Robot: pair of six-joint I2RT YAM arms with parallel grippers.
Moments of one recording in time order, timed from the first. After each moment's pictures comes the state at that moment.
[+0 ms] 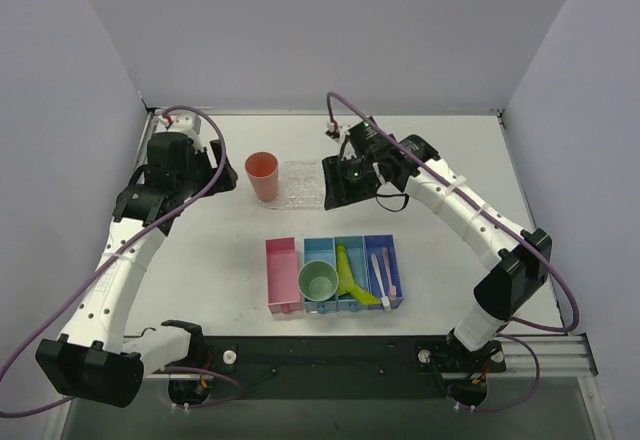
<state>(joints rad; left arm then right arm) -0.20 1.12 1.21 -0.68 -0.02 -0.38 0.63 1.64 1.64 -0.92 -0.19 0.31</state>
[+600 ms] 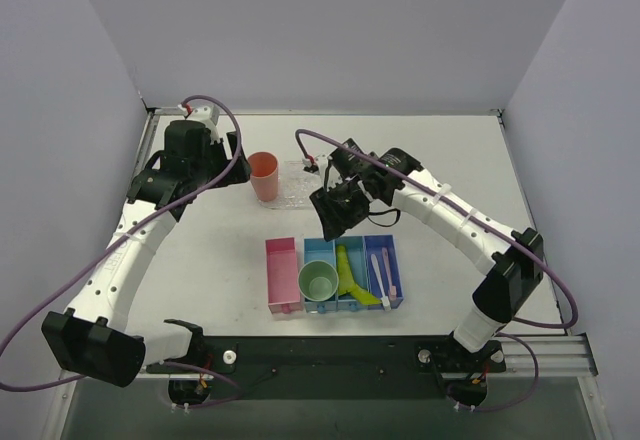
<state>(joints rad) -0.28 1.24 1.30 -0.67 -0.02 -0.39 0.77 1.65 1.58 -1.03 -0.24 0.10</state>
